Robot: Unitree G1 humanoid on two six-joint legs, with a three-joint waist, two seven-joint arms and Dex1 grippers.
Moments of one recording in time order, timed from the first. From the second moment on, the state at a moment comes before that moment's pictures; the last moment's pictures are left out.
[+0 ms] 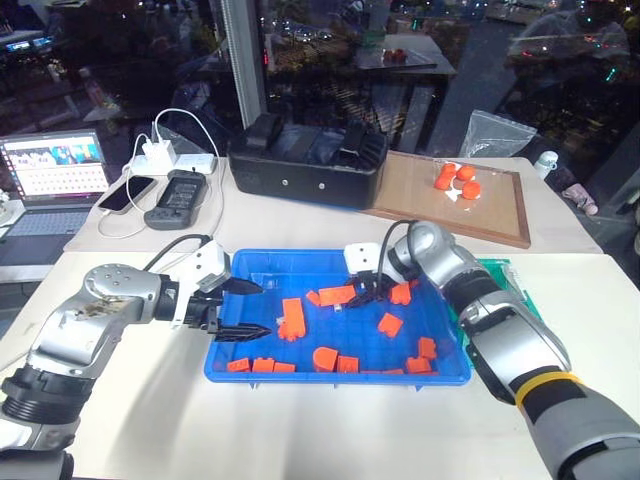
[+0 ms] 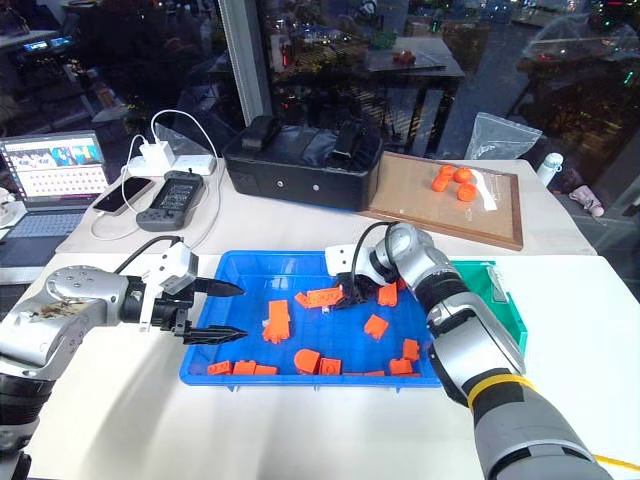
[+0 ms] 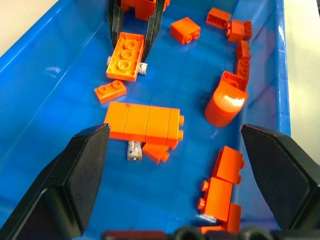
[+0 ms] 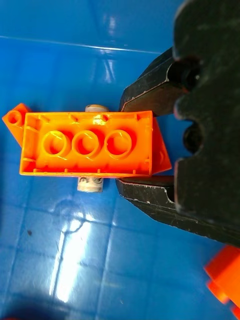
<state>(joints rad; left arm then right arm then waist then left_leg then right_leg) -0.42 0.88 -0.05 -0.21 -0.47 0.64 -1.22 -1.12 -0.39 0.44 0.97 -0.20 -0.15 1.37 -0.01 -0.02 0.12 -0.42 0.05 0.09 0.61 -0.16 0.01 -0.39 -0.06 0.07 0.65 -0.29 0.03</state>
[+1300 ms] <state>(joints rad) -0.47 0.87 -0.09 -0.16 -0.44 0.62 -1.26 -0.99 -0.35 0.39 0.72 -0.13 0.13 1.27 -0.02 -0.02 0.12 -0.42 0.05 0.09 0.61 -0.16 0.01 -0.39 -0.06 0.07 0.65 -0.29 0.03</state>
